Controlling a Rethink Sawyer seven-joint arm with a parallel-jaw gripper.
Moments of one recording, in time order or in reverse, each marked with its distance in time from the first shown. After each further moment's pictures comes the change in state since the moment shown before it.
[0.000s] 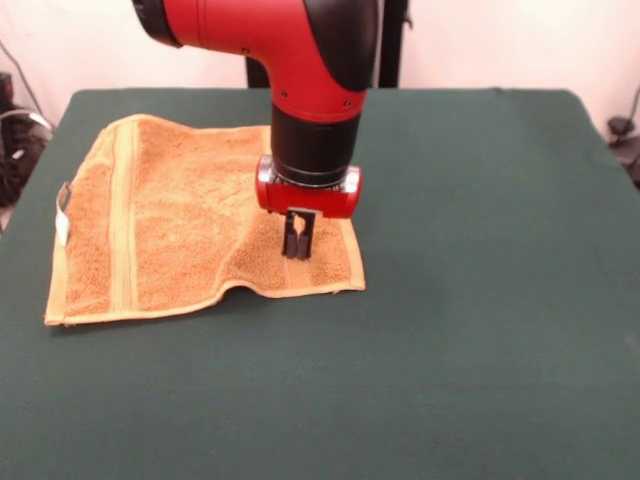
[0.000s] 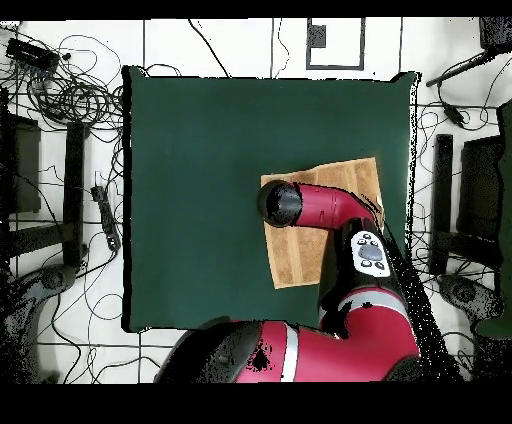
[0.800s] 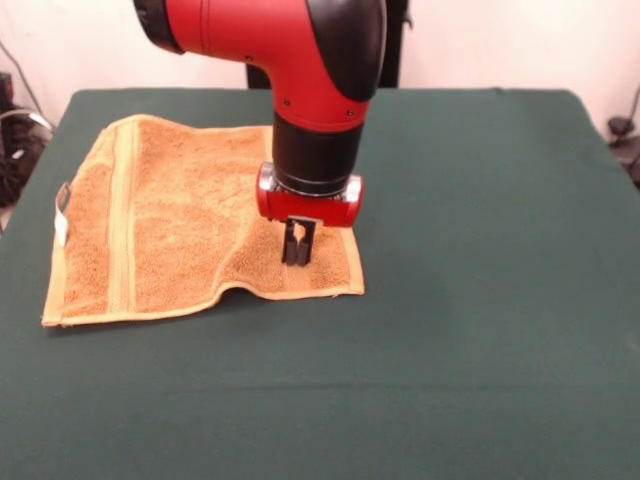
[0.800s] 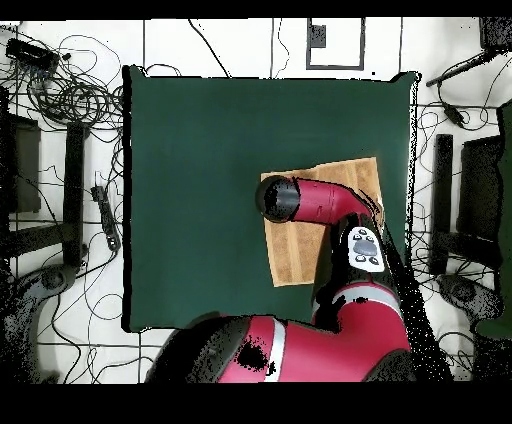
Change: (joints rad) arm 0.027 0.027 -0.029 -0.047 0.031 0.025 0.000
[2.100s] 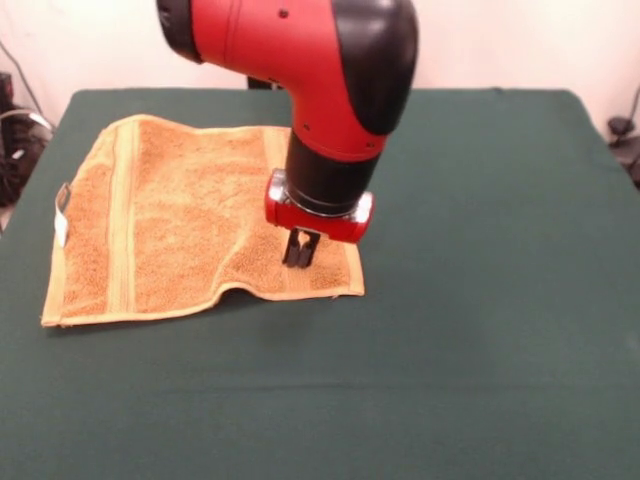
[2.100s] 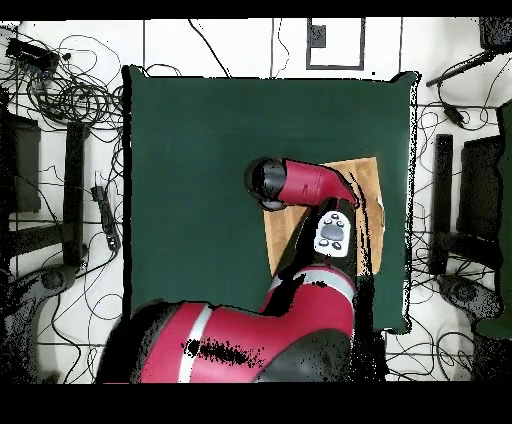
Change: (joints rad) arm 0.156 0.121 -0.202 -0.171 0.183 0.180 0.000
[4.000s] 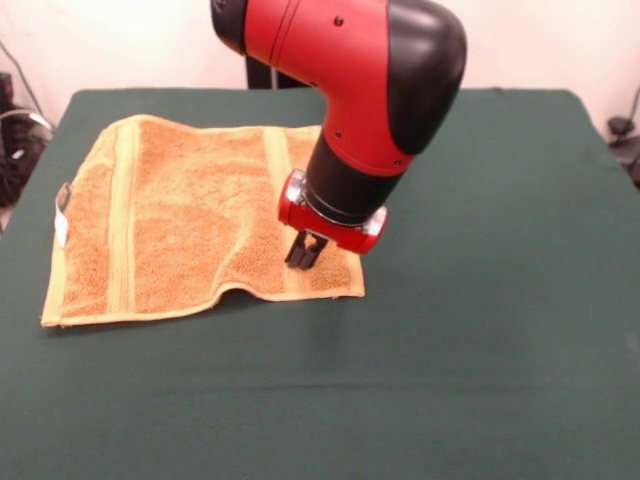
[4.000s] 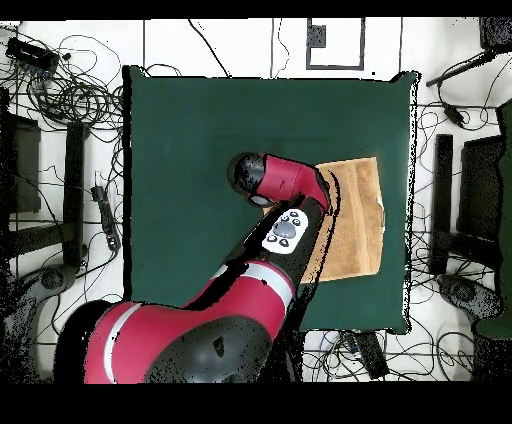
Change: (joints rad) arm 0.168 0.146 -0.270 -0.066 0.284 0.027 0.000
